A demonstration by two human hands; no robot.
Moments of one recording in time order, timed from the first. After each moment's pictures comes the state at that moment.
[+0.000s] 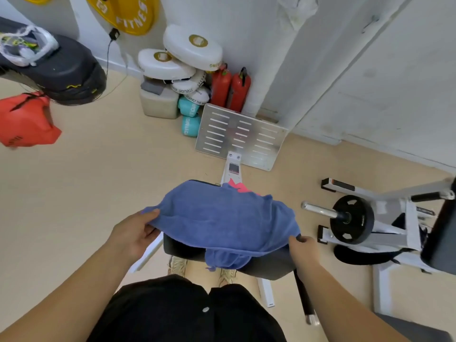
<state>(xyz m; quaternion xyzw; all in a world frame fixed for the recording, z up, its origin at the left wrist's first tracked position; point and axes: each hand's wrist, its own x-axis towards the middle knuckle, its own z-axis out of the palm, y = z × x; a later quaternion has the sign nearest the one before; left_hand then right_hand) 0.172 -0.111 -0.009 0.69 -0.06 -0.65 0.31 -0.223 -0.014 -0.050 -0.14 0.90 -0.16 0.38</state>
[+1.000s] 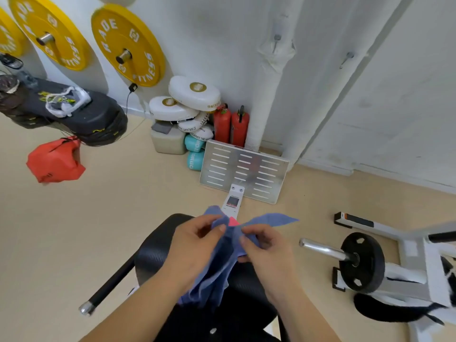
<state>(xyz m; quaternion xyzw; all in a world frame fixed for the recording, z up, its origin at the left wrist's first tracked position) -0.076 -0.100 0.109 0.64 -0.42 -0.55 0.32 -0.234 -0.068 0.086 -0.30 0.66 -0.43 0.54</state>
